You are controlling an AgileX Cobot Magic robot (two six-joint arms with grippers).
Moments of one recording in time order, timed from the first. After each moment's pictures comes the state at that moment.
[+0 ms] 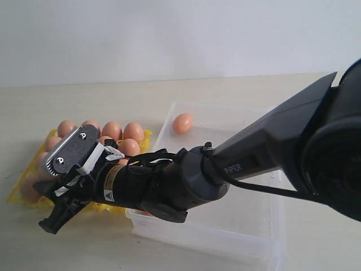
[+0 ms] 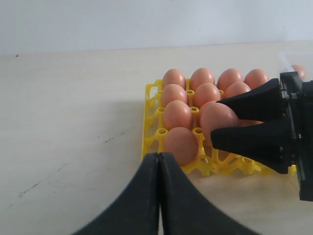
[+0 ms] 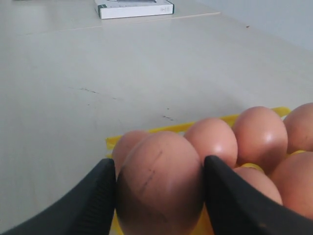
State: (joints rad) left arm -0.05 0.01 0.00 -0.19 0.37 0.14; right arm 0.93 2.27 -1.24 -0.37 -0.67 0.18
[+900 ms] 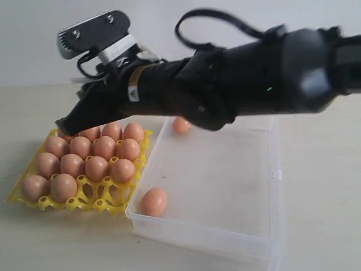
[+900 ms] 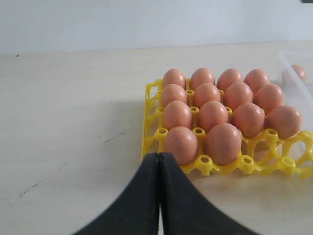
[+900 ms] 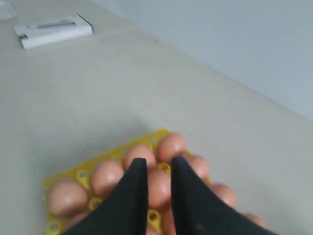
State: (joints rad) left arm -0.05 0.01 0.00 -0.19 0.37 0.14; right arm 0.87 1.83 -1.24 -0.23 -0.05 0.18
